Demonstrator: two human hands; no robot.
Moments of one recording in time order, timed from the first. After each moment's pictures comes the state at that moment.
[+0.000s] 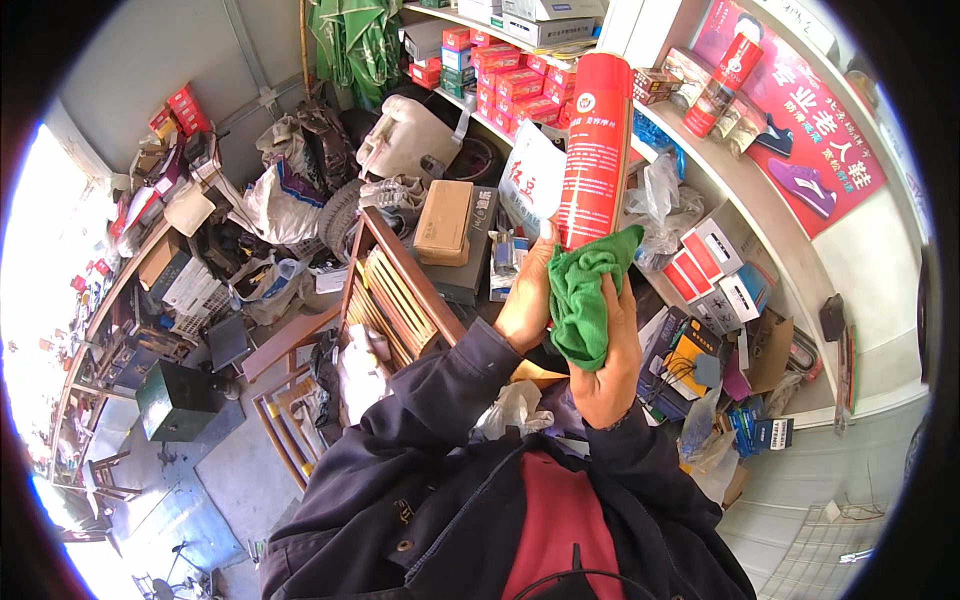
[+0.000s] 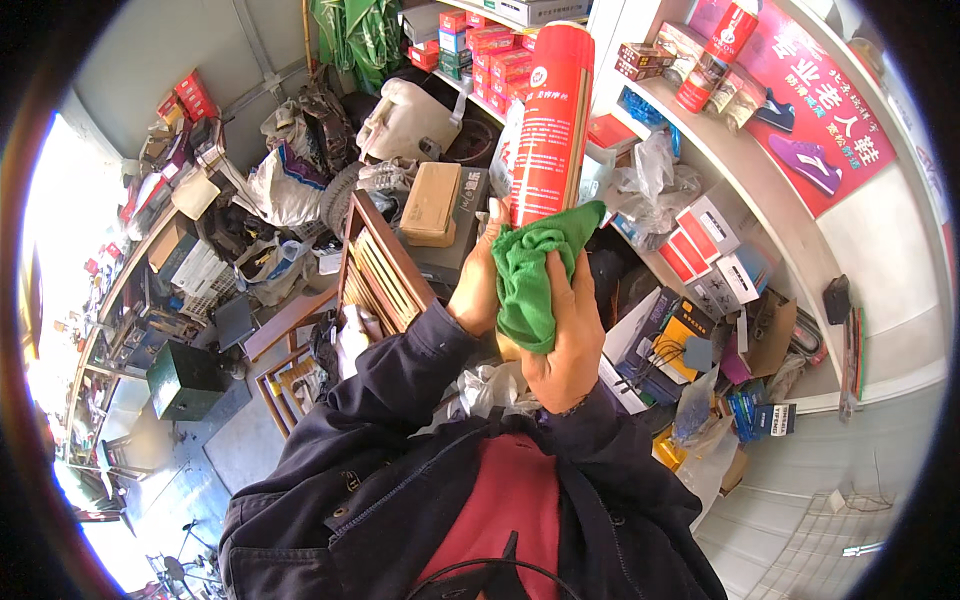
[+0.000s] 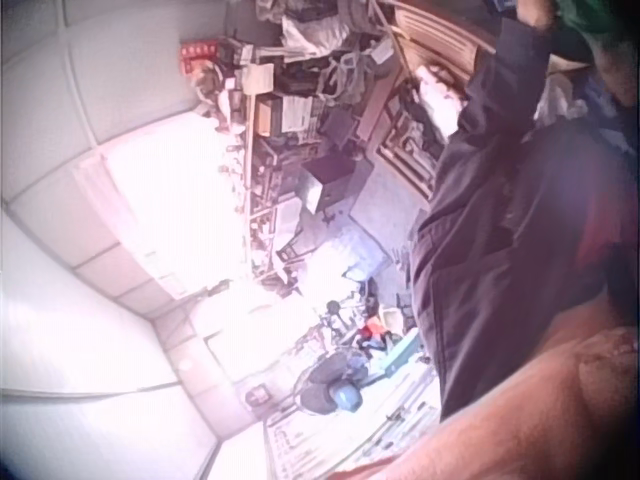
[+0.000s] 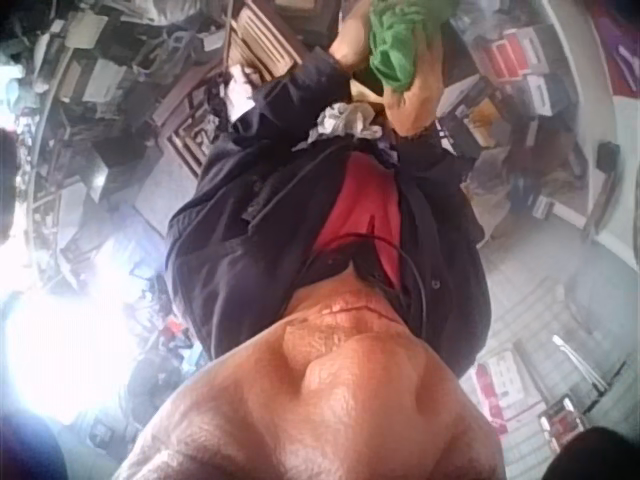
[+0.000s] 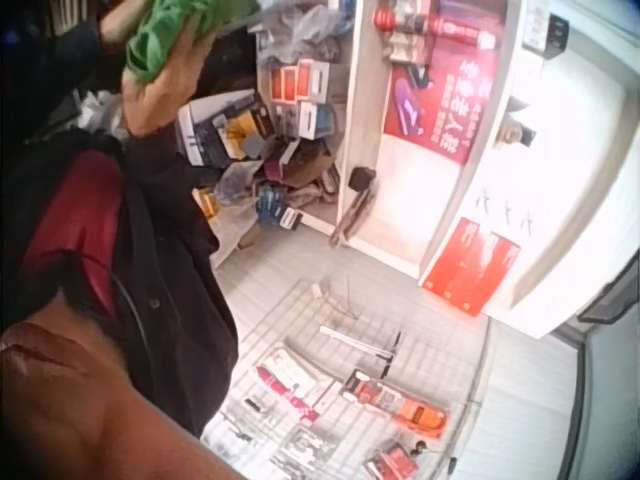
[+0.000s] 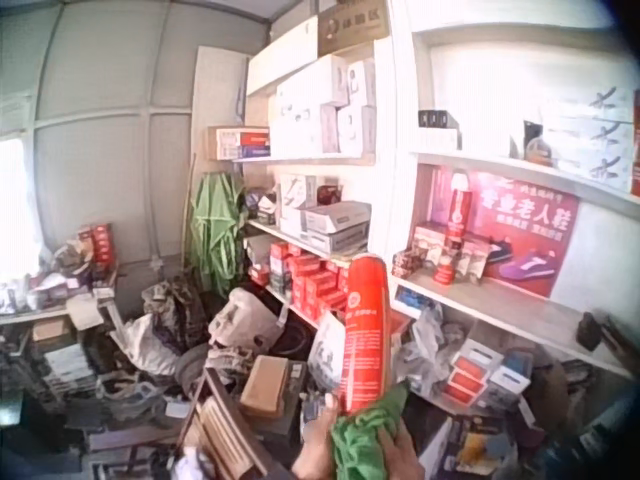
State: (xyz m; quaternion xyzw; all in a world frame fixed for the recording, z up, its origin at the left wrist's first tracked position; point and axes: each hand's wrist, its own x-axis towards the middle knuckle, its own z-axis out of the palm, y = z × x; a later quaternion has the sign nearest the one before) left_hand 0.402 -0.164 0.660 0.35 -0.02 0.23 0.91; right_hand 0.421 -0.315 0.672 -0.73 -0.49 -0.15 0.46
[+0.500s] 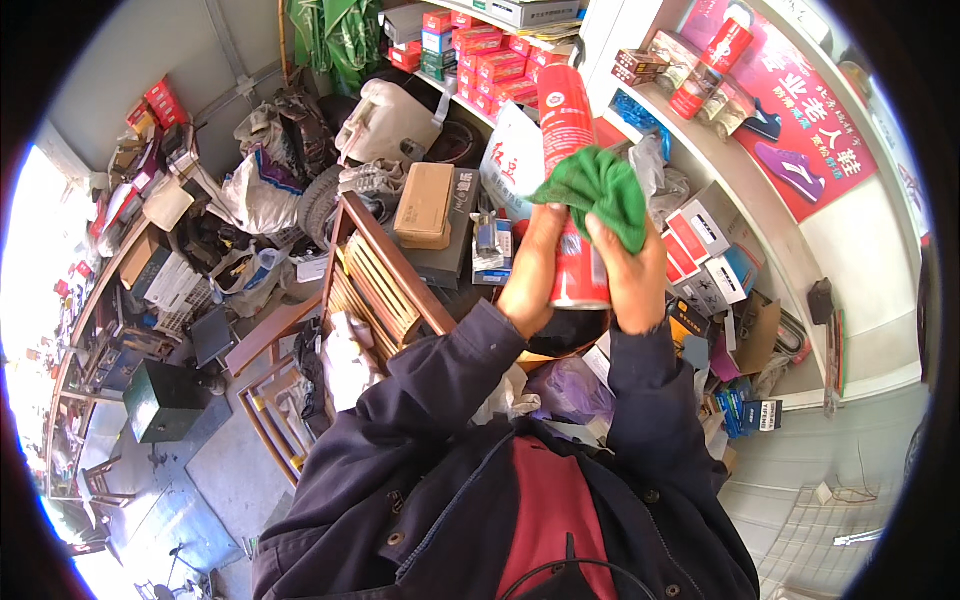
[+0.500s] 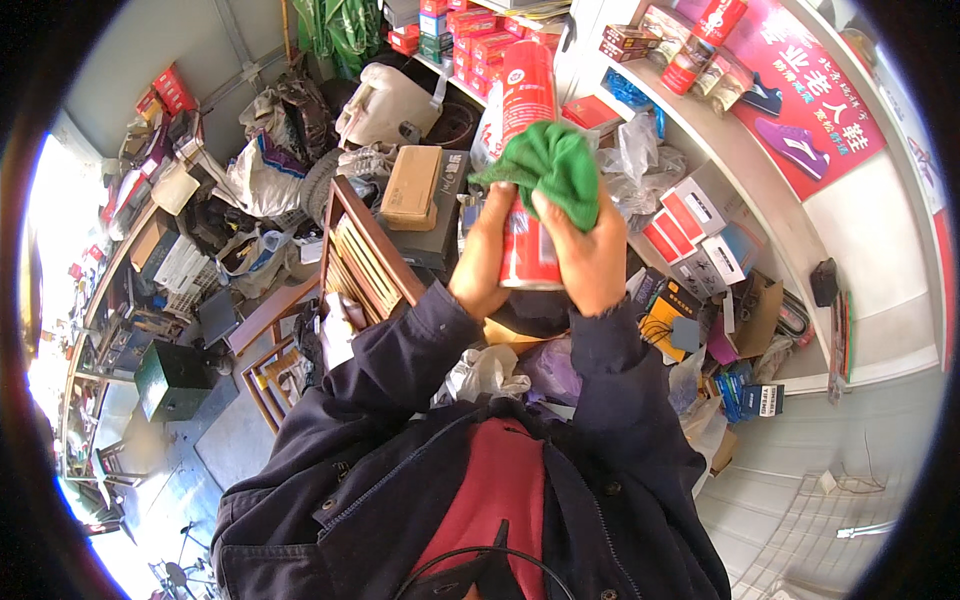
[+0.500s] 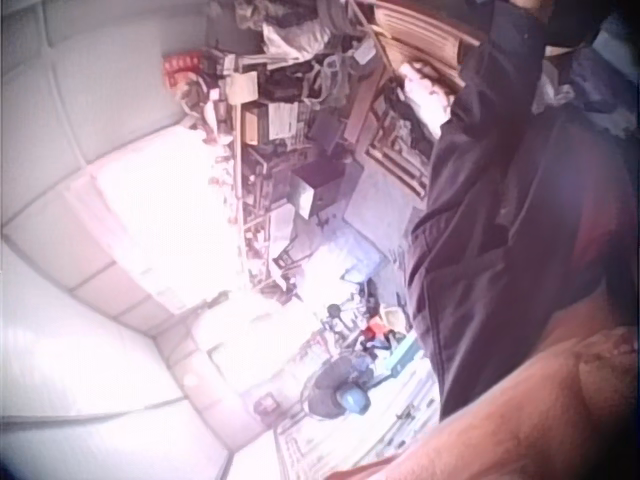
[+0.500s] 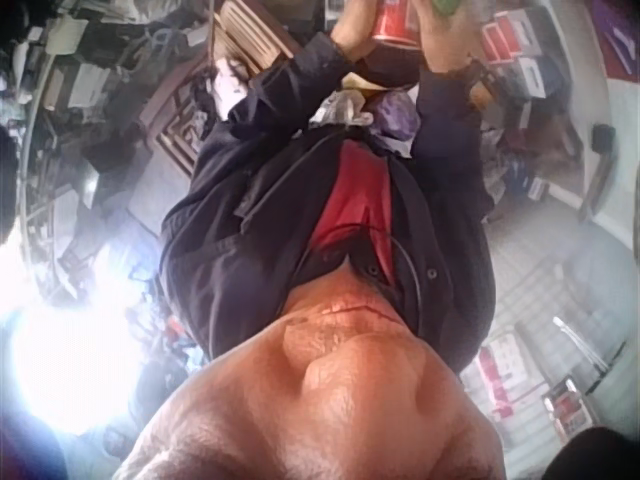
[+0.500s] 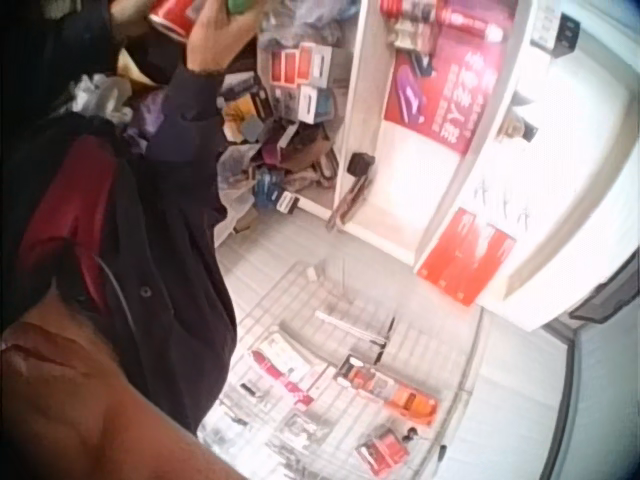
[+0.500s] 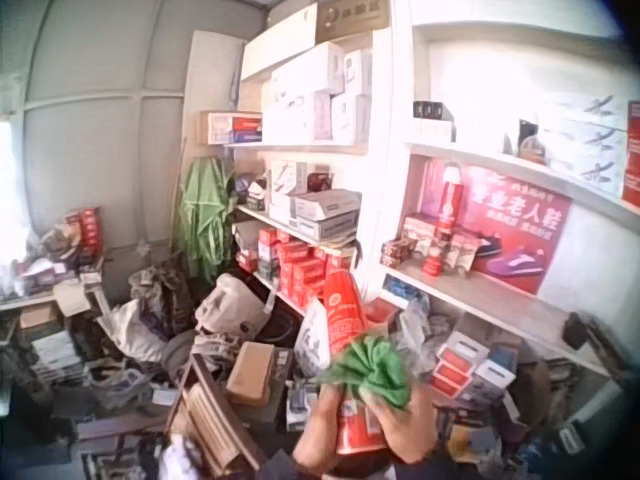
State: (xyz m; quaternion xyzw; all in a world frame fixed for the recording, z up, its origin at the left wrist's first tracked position) left_hand 0.421 -0.180 0.664 0.26 0.03 0.22 0.94; right_hand 0.488 -0.282 0.712 -0.65 -0.40 0.03 0.64
